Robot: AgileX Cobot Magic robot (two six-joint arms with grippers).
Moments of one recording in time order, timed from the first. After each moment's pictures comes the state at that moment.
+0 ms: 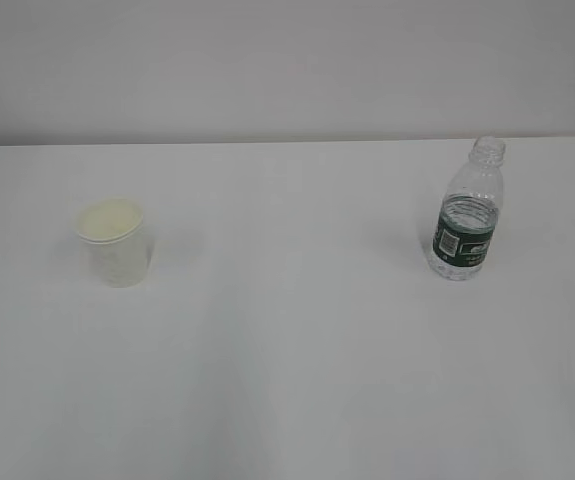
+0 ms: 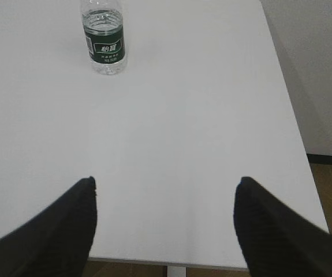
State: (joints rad) left arm 0.02 0.00 -0.53 -0.01 1.11 -0.08; right arm 0.11 -0.02 -0.50 -0.12 1.15 -0.03
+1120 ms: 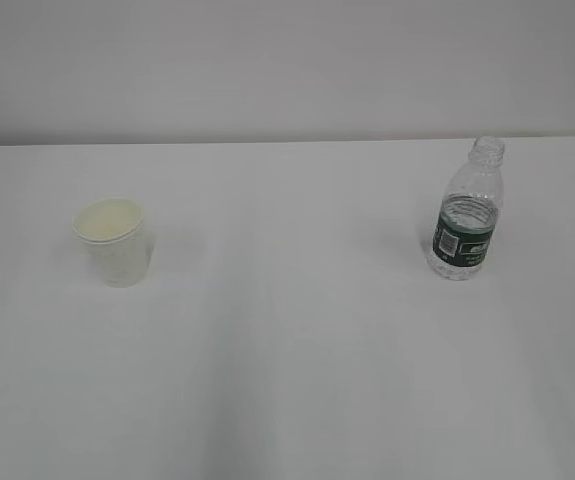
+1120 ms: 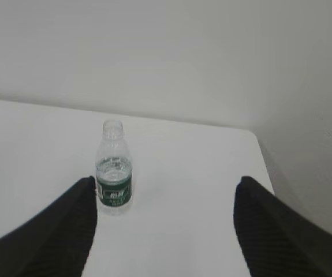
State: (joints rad) left arm 0.02 0.31 -0.58 0.03 0.44 -0.08; right arm 0.11 0.26 -0.62 -0.11 0.68 -0.04
